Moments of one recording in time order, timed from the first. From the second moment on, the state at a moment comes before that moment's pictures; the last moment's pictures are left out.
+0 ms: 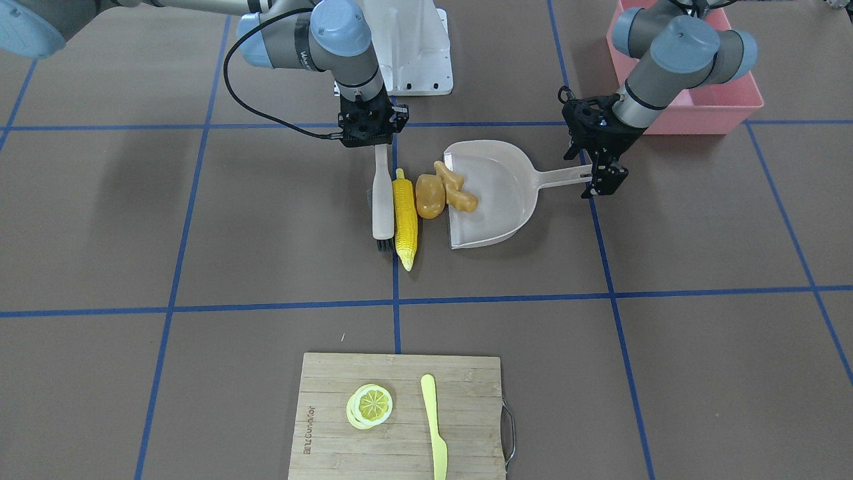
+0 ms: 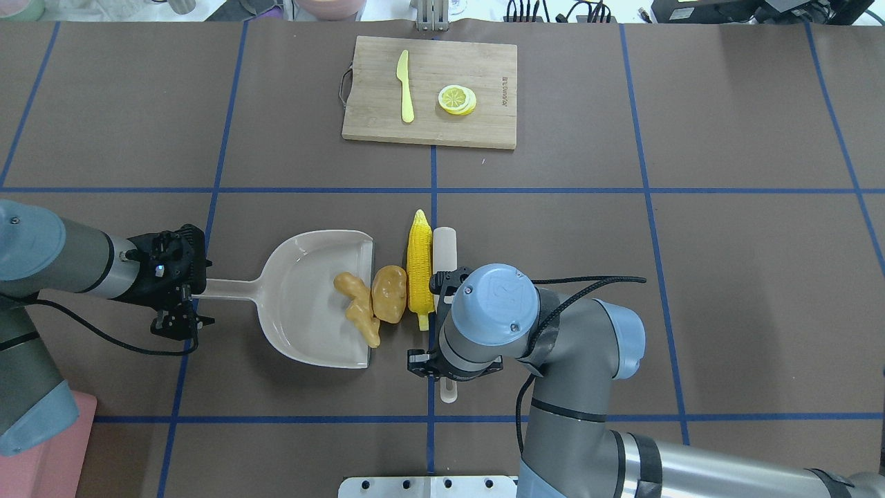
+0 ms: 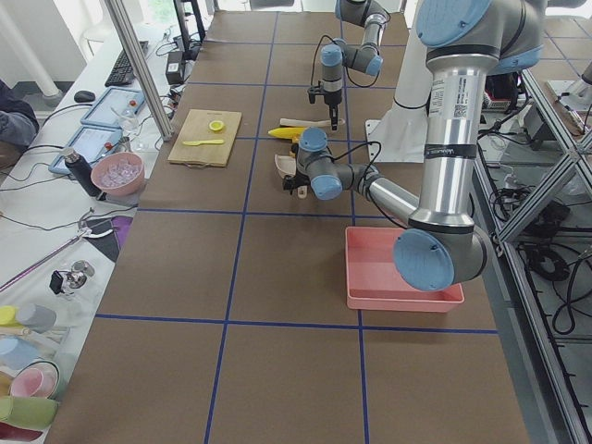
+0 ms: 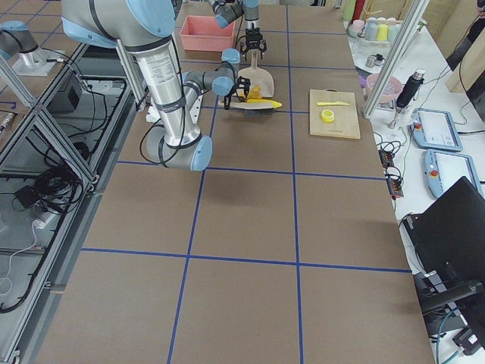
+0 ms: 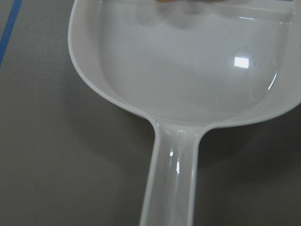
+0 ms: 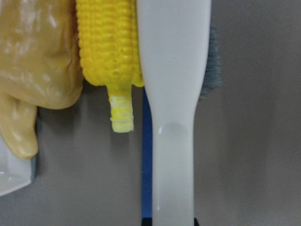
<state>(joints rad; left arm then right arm) -0.64 -1.62 -1.88 -2.15 -1.99 0.20 0.31 -0.95 1.71 -1.45 1.92 1.37</state>
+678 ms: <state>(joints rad) -0.64 -1.62 -1.88 -2.15 -1.99 0.21 0.30 -0.82 1.62 -1.44 1.94 1.40</state>
